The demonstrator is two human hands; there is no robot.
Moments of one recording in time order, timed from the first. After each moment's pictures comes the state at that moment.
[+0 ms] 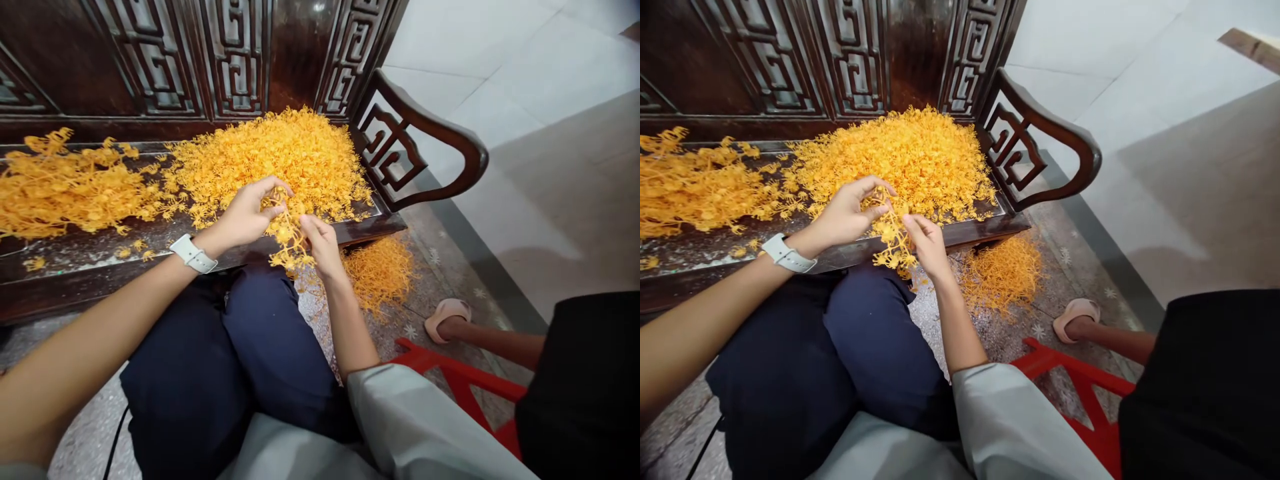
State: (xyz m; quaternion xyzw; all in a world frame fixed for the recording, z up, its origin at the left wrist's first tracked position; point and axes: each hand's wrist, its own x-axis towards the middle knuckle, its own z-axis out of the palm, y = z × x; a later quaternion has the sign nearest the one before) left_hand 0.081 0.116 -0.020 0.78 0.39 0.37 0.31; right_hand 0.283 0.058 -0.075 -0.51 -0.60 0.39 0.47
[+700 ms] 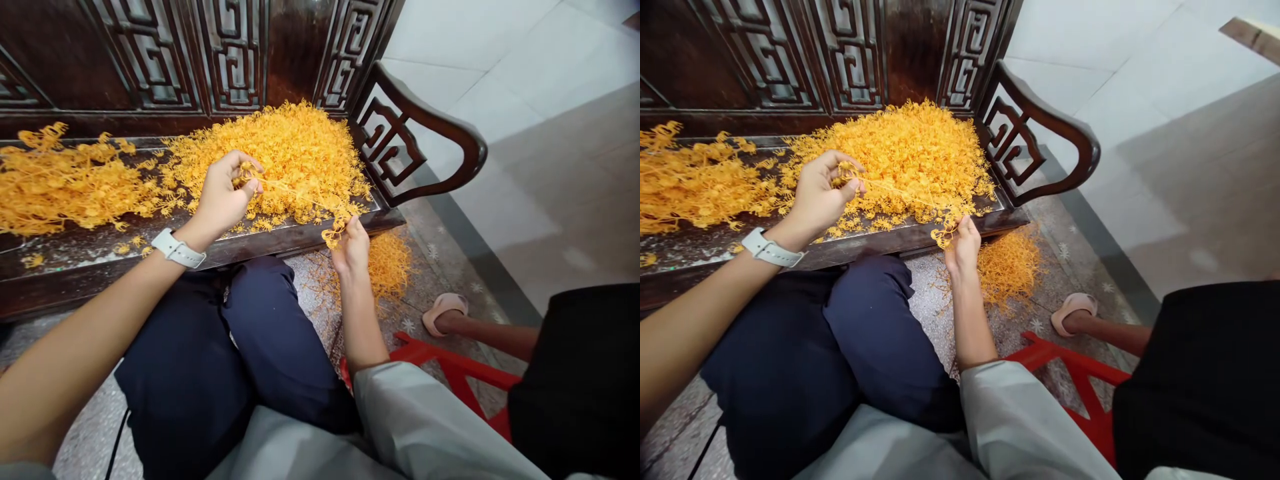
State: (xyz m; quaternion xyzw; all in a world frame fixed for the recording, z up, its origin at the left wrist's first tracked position) left_hand 0.063 0.123 -0.018 0.66 0.45 0.49 0.35; right_hand 0.344 0.068 -0.121 -0.46 -0.23 0.47 0.72
